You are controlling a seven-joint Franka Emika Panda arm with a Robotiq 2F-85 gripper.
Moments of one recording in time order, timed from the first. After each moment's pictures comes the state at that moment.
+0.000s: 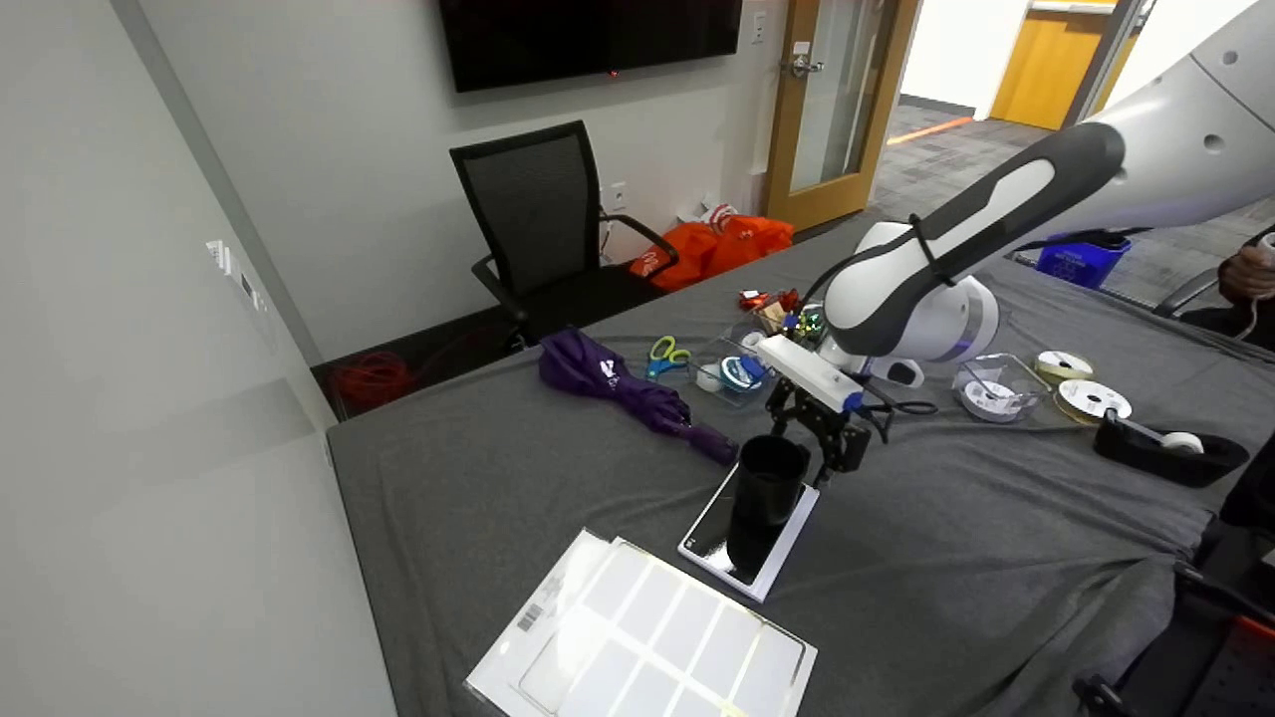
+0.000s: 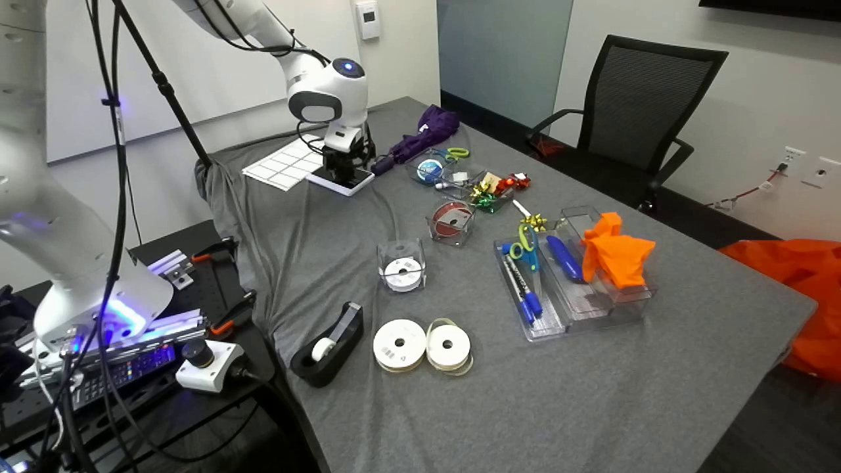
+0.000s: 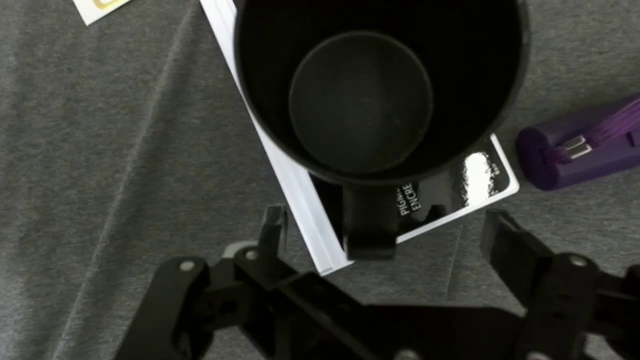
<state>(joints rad) 0.08 0.56 0.13 -2.05 0.58 2.59 1.31</state>
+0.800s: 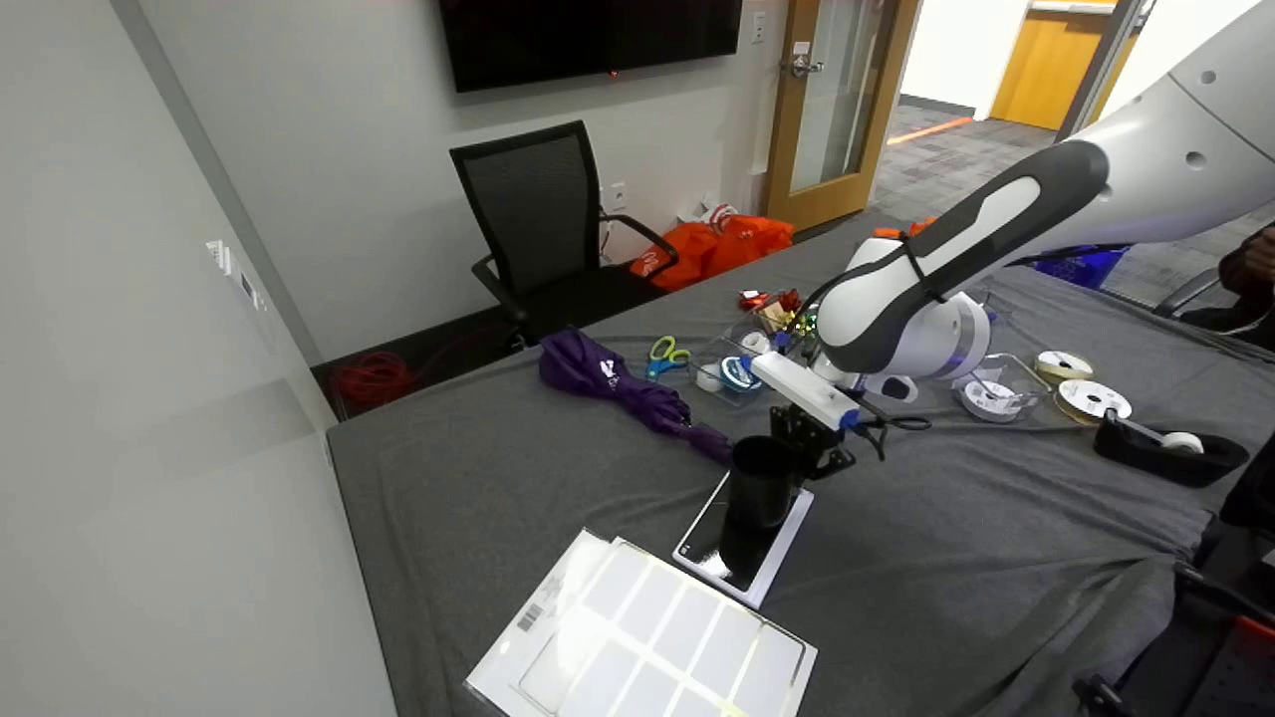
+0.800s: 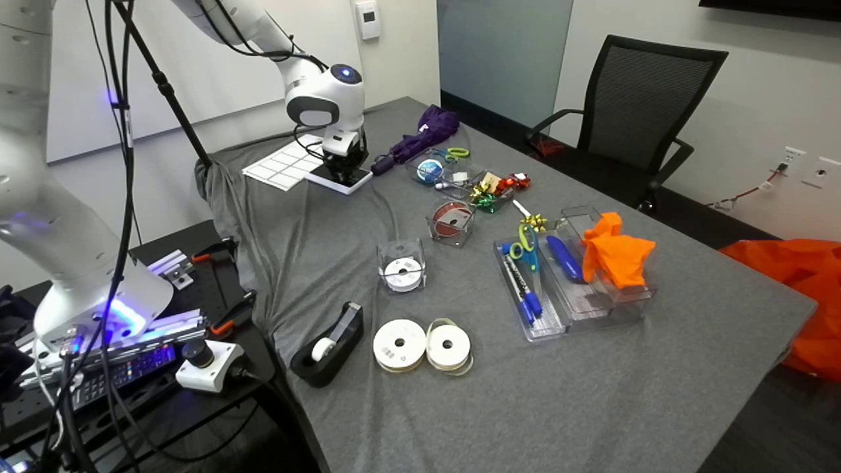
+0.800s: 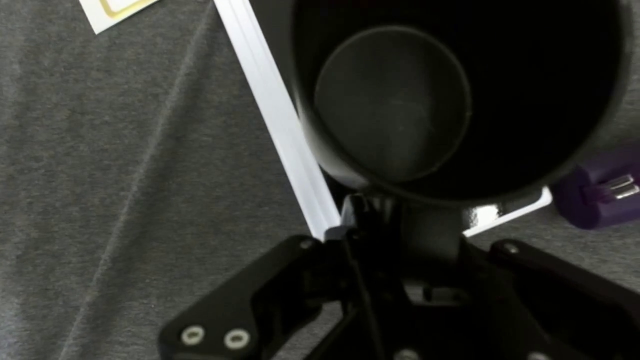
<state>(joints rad) 0.09 0.59 0.15 -2.05 0.60 2.61 1.29</state>
